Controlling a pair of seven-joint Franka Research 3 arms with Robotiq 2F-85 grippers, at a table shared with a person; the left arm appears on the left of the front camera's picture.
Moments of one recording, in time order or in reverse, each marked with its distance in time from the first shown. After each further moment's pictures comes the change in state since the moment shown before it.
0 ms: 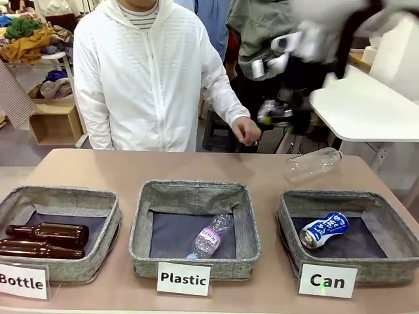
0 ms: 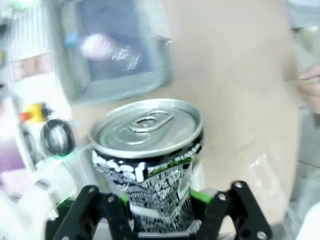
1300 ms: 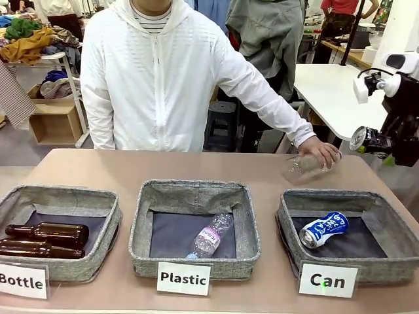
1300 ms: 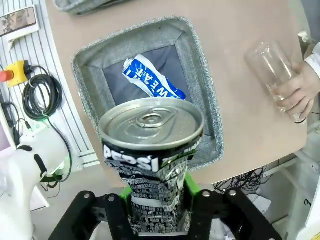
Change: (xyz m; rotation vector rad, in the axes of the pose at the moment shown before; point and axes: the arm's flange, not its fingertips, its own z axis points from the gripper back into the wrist) left arm 0.000 0.000 0.000 -0.001 0.000 0.001; right arm -0.171 0.050 -0.016 -0.166 0.035 -0.102
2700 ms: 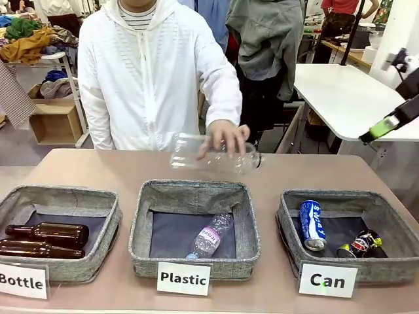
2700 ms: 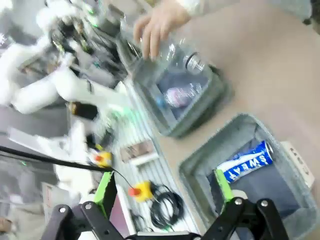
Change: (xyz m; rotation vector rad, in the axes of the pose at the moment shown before) left arm 0.000 0.000 0.000 0.000 0.000 0.000; right arm -0.063 -0.049 -0.015 0.649 -0.709 -0.472
